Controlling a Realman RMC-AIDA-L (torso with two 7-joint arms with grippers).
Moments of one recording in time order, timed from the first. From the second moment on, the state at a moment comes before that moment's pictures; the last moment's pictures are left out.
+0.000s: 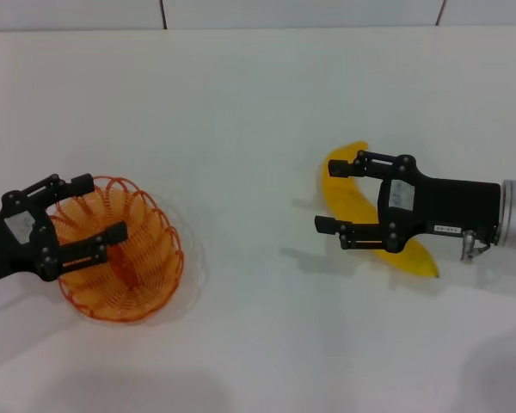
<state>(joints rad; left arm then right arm) -0.47 -2.03 0.19 0.44 2.25 1.69 -0.88 0.59 2.04 -0.15 -0.32 -2.40 -1.61 0.76</state>
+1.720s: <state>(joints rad) -0.73 -1.91 0.70 0.88 2.49 1.58 -1.49 0.60 2.04 -0.15 -0.32 -2.40 -1.61 0.76</state>
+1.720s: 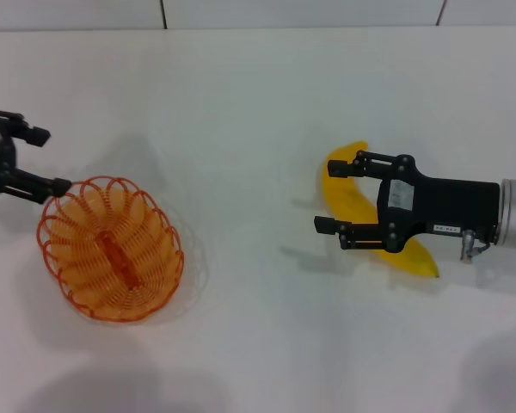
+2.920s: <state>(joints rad) -0.77 -2.03 0.85 0.88 2.61 1.43 -1.51 0.61 2.04 -0.15 -0.32 -2.40 -1.61 0.76</state>
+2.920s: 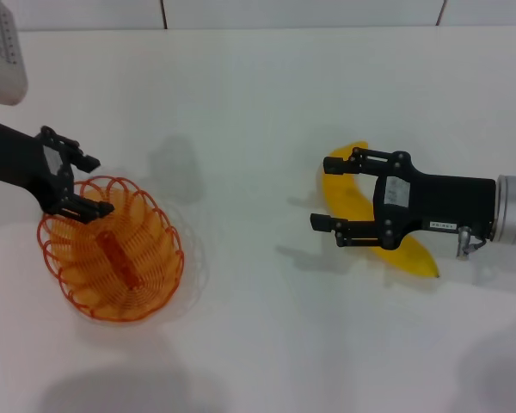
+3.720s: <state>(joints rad) -0.79 -2.02 0.87 0.85 2.64 1.43 -1.55 0.61 2.04 -0.15 -0.32 -2.40 -1.61 0.76</state>
